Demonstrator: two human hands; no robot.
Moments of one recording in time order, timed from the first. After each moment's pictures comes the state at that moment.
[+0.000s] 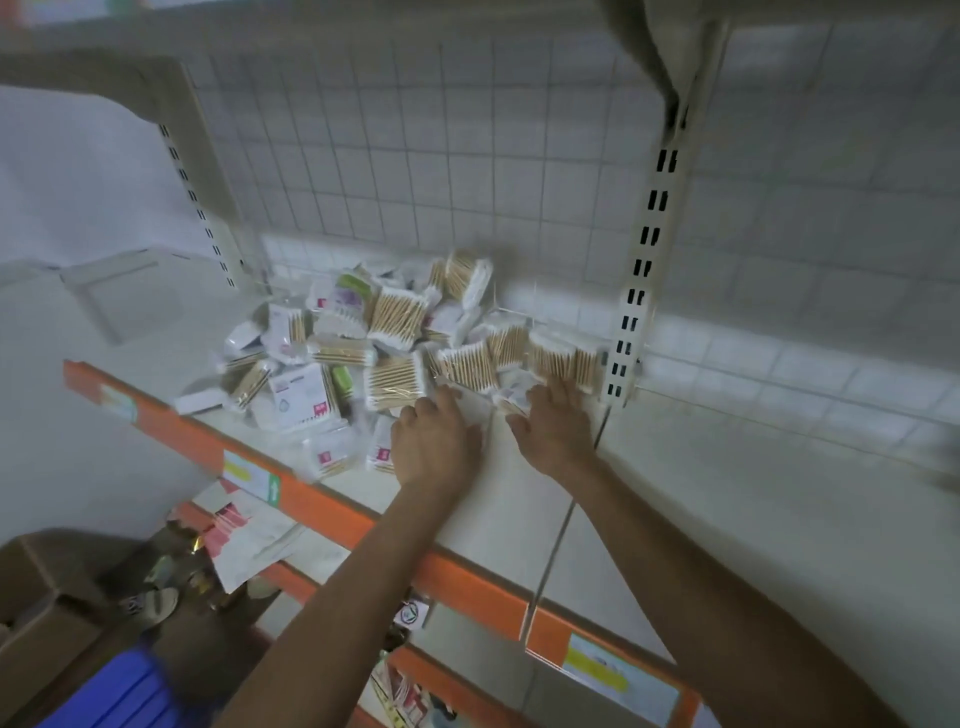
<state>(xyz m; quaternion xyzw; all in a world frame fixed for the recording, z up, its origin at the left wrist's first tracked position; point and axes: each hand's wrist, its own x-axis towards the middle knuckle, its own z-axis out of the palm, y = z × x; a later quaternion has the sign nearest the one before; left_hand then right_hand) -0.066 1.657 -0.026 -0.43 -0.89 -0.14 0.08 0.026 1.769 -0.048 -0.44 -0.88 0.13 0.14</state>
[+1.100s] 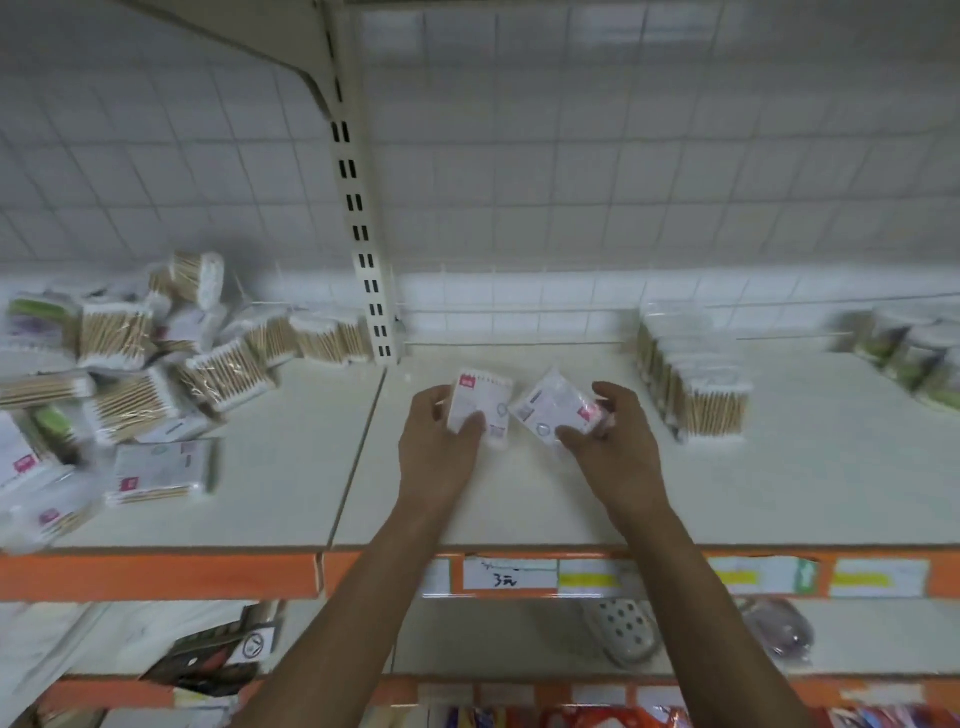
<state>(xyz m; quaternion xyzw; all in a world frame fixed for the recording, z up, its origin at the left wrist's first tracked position) 0.134 1.669 -0.028 -0.45 -0.66 -0.53 -0.30 0.302 1.678 -0.022 -0.60 -0.56 0.32 0.47</state>
